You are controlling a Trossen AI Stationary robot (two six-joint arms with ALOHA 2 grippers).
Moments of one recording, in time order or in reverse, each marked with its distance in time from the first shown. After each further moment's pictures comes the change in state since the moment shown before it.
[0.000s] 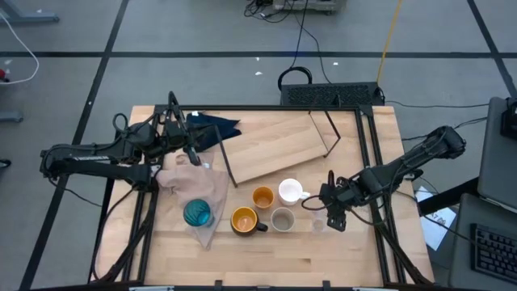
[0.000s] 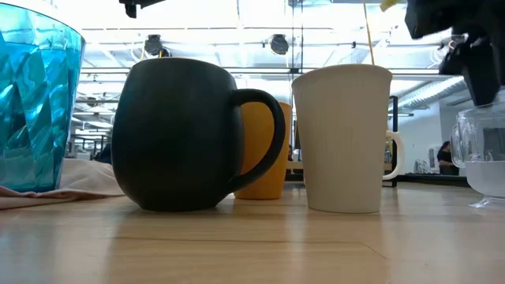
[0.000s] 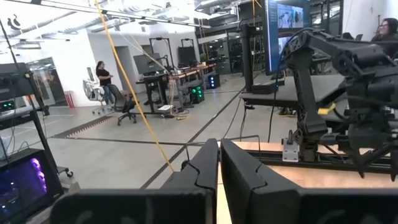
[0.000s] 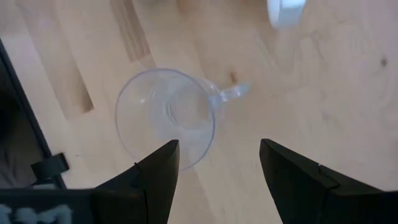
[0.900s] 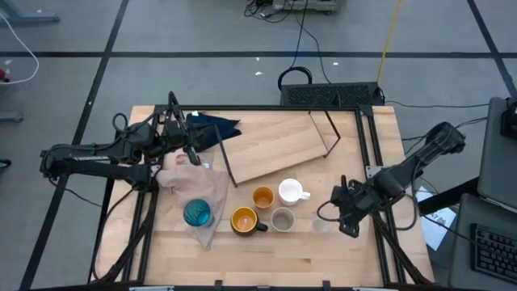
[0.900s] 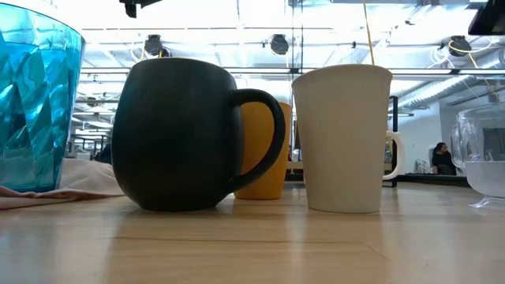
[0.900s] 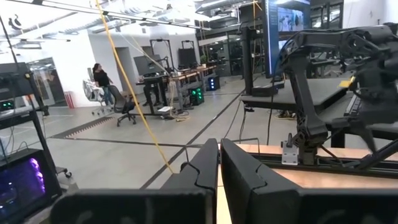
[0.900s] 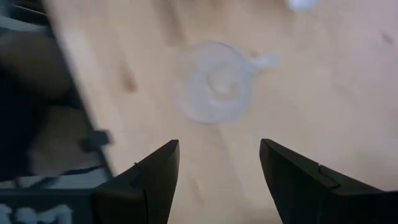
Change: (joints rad) left arm 0.000 0.000 0.000 0.009 0.000 -0.009; right arm 0.155 -0.042 0.164 -0.212 0.056 0.175
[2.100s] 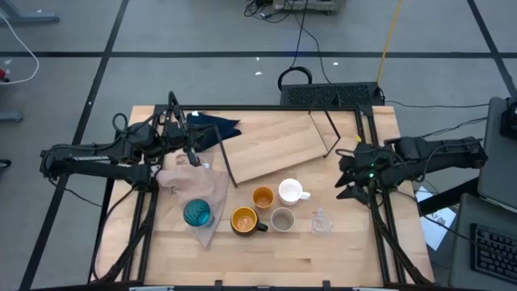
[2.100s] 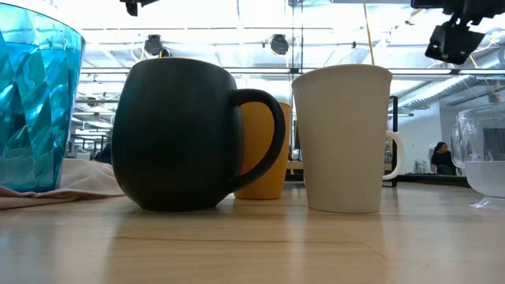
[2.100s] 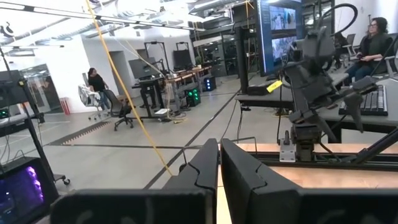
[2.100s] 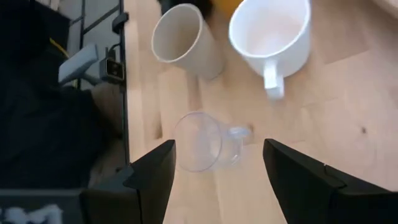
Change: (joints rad) left arm 0.000 0.000 0.000 0.000 0.026 0.033; right arm -0.494 -0.438 -0.229 0.227 -0.300 -0.482
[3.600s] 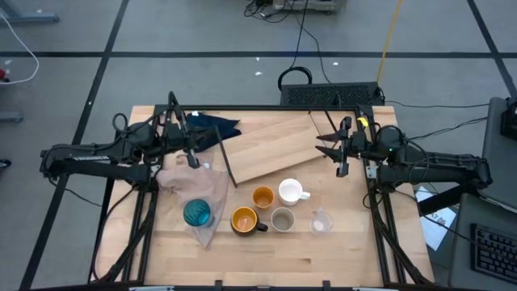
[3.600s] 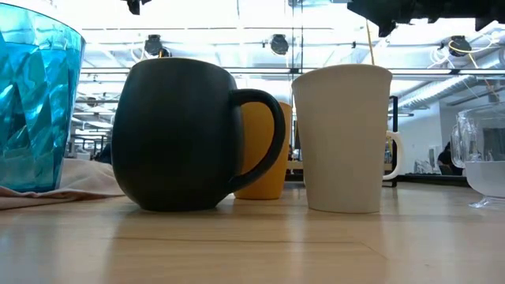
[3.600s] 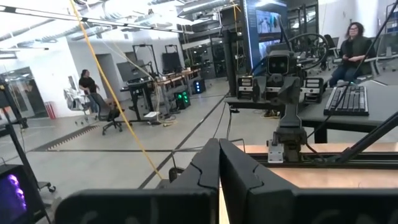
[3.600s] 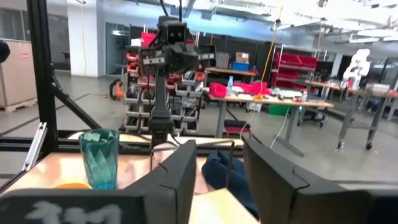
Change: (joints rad) left arm 0.000 0.000 0.001 0.000 0.053 -0.004; right arm -0.296 -0.156 -0.348 1.126 0.245 -0.626
